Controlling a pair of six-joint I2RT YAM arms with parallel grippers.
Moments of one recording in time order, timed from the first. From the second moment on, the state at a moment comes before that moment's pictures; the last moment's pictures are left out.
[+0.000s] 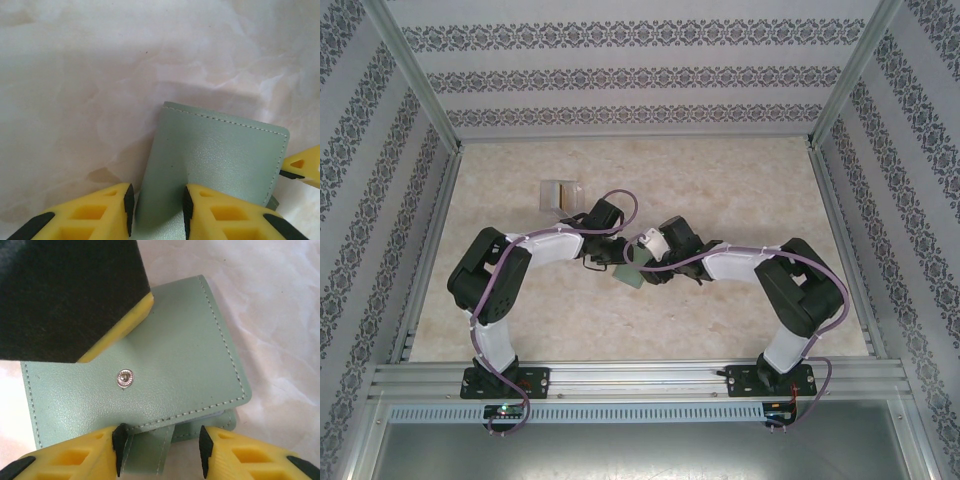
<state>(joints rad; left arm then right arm) -0.55 1.84 1.08 -0.33 0.22 -0.56 0.64 1.71 0.82 -0.05 -0.25 -0.13</state>
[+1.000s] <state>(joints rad) -0.54 1.78 0.98 -0.27 0.19 -0.60 0.57 1.63 0.56 0.32 -0.31 -0.14</state>
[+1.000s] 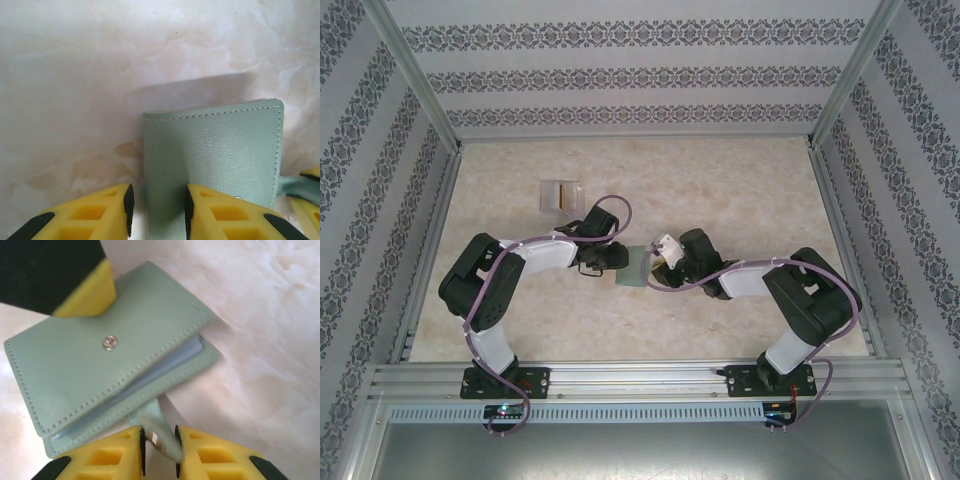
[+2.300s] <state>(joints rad) -0.54 1.80 1.19 -0.39 0.46 -0.62 0.35 1.29 0.49 0.39 -0.37 0.18</state>
